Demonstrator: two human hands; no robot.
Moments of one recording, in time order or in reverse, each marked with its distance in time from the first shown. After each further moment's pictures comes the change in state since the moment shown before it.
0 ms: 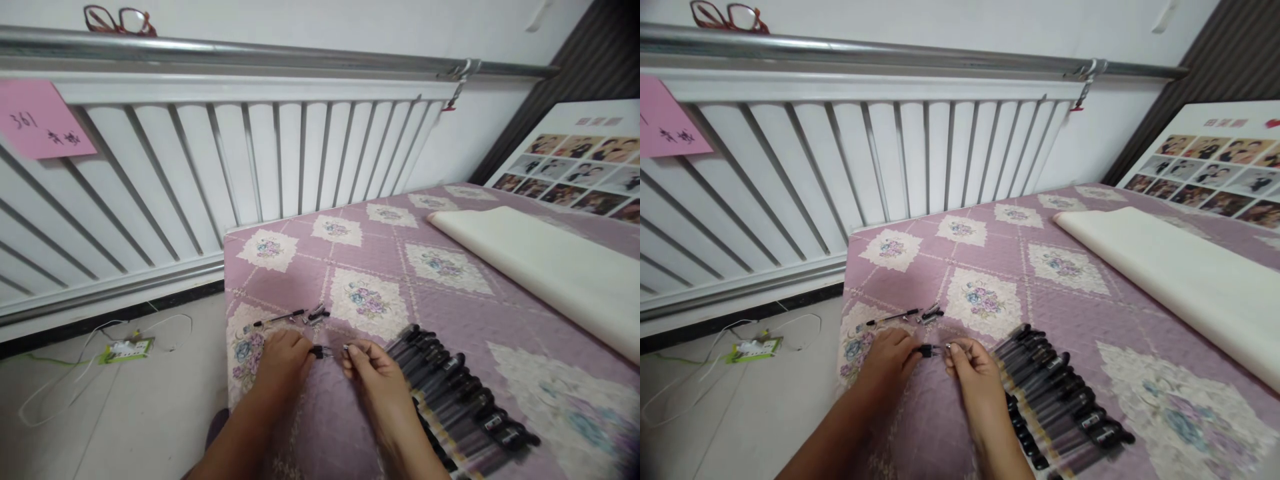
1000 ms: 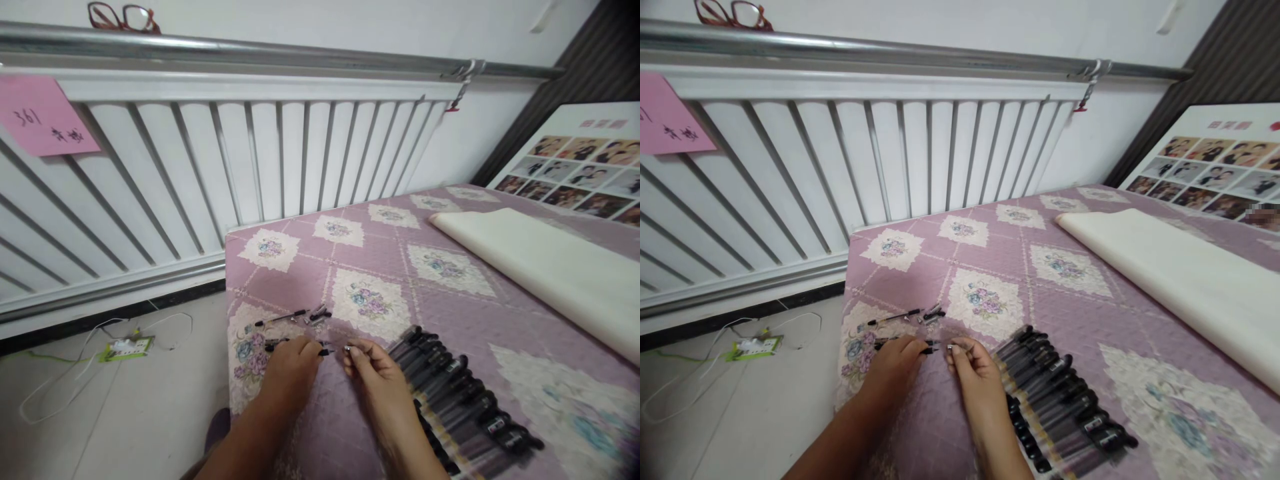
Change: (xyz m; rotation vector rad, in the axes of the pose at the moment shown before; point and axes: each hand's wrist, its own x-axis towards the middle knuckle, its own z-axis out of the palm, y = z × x) left_hand -0.001 0.009 0.007 -0.008 -0.064 -0.061; right_hand 0.002 0.002 0.000 -0.002 0.023 -0.022
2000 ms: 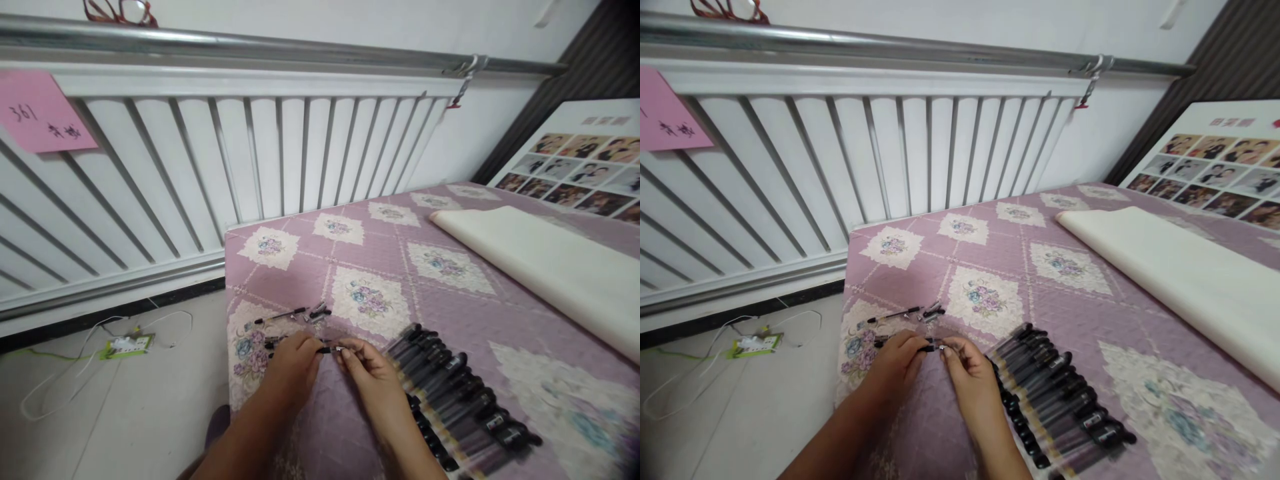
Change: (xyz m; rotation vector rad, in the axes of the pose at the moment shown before) left_hand -0.001 -0.007 0.008 -0.274 0.193 0.153; right_hand -0.002 0.002 -0.001 -0.195 -0.146 -0.135
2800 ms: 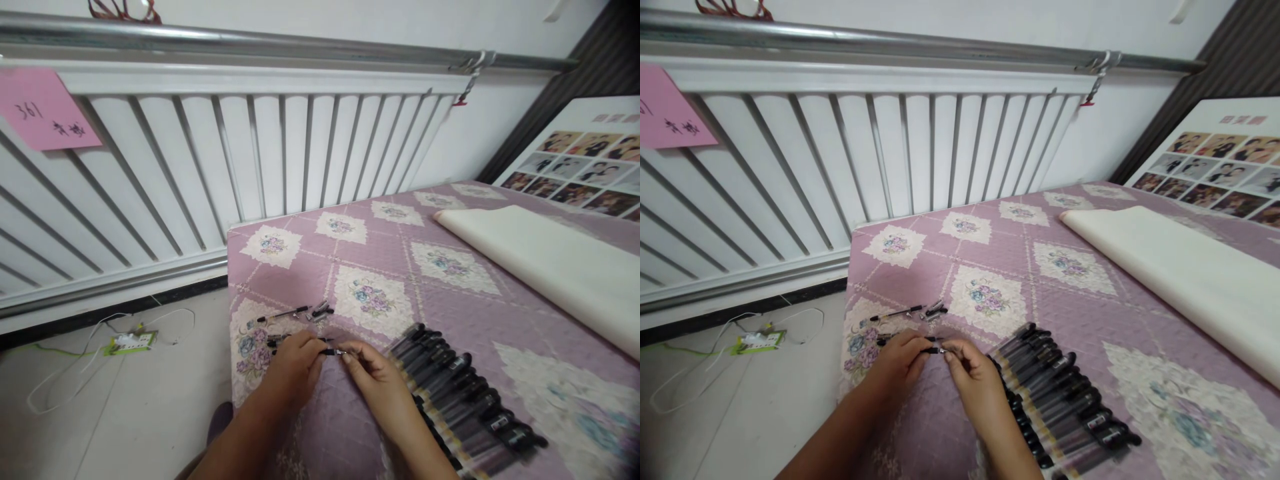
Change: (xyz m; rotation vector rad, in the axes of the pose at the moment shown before) left_hand 0.000 -0.002 -0.003 -0.095 -0.008 0.034; right_hand 0.001 -0.013 -0.008 -0.248 -0.124 -0.074
